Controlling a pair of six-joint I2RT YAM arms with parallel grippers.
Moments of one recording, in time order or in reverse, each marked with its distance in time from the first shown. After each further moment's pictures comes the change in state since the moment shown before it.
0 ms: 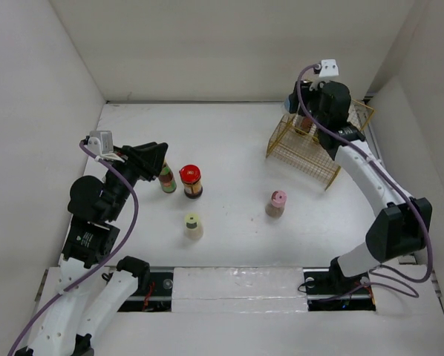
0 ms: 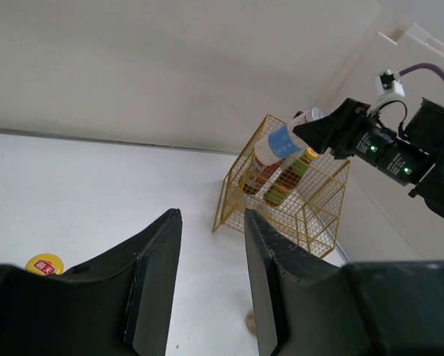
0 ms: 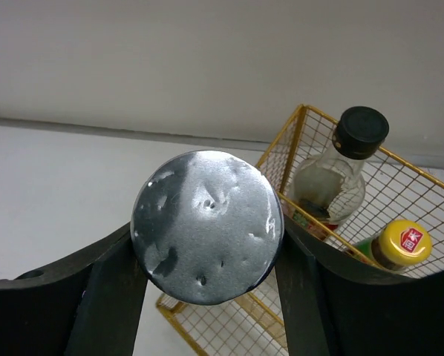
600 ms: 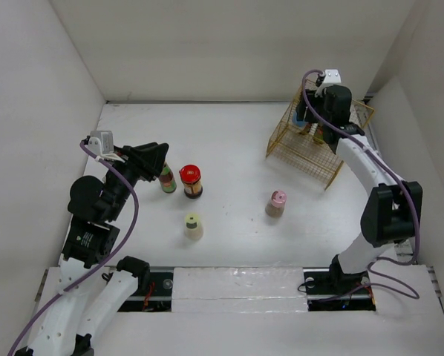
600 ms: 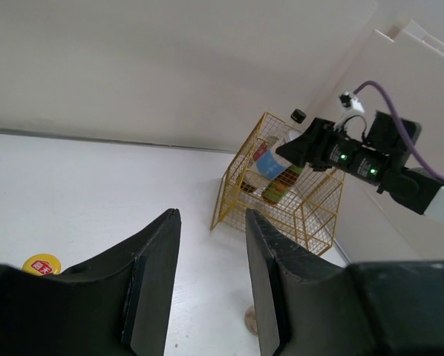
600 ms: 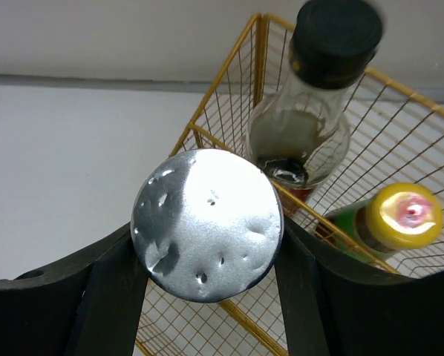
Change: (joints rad) left arm 0.000 0.000 0.000 0.000 0.011 0.000; right arm -0.136 0.122 -0.001 -0.054 -0.086 0.015
